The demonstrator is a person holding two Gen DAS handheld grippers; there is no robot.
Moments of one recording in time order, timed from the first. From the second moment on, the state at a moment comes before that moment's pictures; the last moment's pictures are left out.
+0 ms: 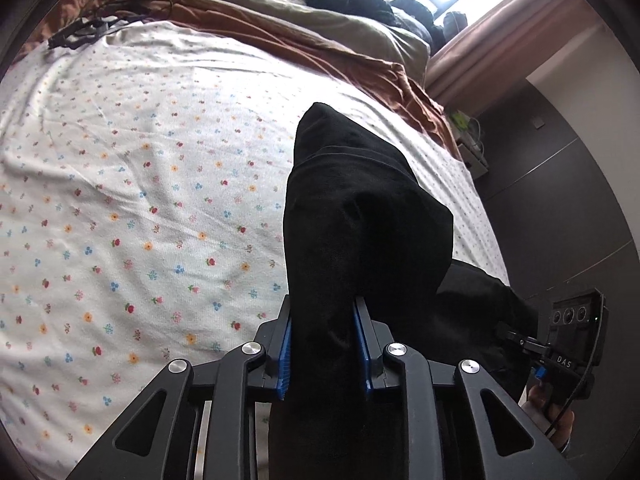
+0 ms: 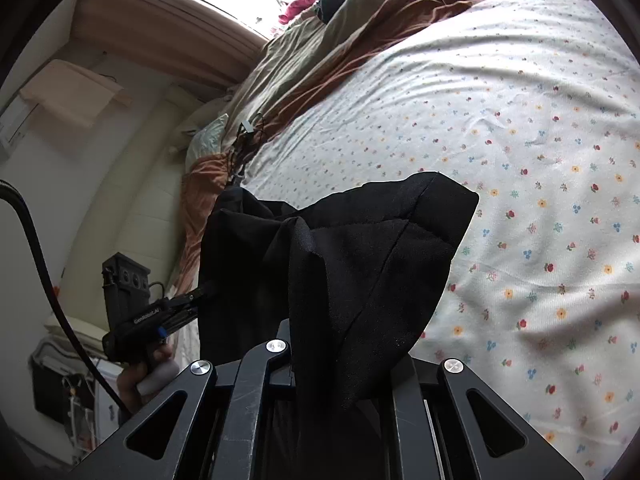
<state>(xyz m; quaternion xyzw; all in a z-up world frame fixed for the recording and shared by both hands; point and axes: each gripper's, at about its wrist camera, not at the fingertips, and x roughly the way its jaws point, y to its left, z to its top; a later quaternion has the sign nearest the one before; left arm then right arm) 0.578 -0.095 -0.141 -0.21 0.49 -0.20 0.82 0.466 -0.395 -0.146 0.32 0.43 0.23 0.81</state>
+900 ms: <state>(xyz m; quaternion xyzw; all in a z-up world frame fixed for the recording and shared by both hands) 0.441 -0.013 0.033 -0.23 0.34 -0.21 0.89 0.327 -0.285 0.044 0.21 0.28 0.28 0.89</state>
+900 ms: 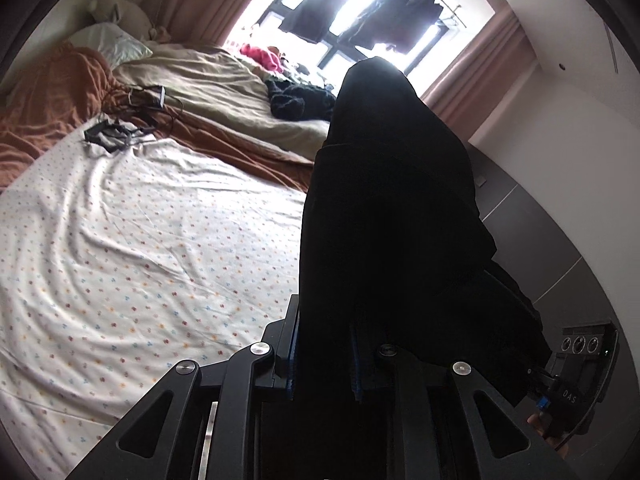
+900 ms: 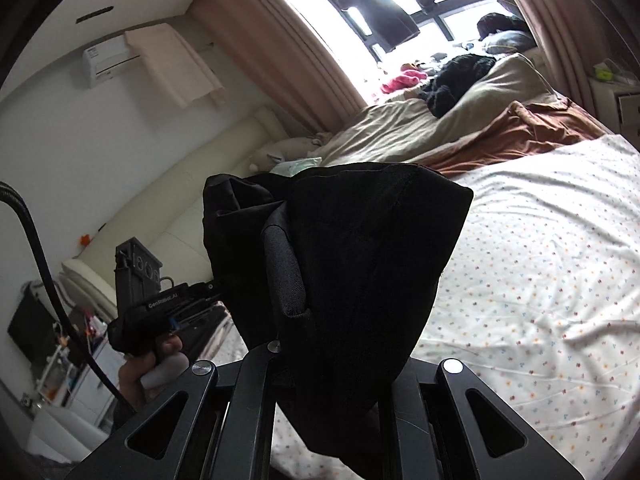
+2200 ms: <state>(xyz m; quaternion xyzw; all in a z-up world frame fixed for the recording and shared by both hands) 0.332 0.346 0.128 -0.25 0.21 -0.02 0.94 0.318 0.142 0.130 0.10 0.28 0.52 0.80</state>
